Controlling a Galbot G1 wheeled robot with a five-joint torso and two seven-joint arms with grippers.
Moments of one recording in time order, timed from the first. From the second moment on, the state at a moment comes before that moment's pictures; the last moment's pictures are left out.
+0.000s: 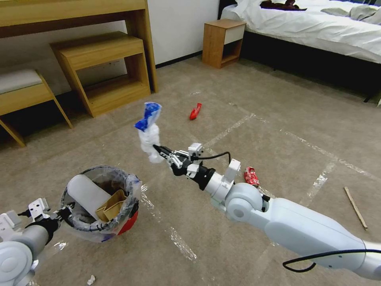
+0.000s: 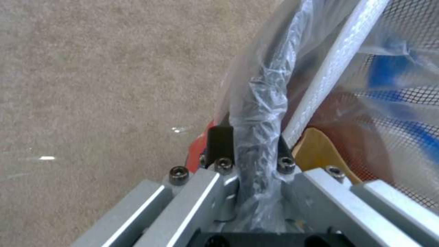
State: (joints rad) left arm 1.59 -1.10 -1.00 -2.16 -1.25 0.67 -0.48; right arm -0.35 0.88 -0.66 1.92 1.15 0.22 -0.07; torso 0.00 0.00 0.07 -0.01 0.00
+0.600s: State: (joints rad) left arm 1.59 -1.07 -1.01 -2.17 -1.28 0.68 -0.49; right arm -0.18 0.96 -0.95 1.92 1.20 0.19 -0.02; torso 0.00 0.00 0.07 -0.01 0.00
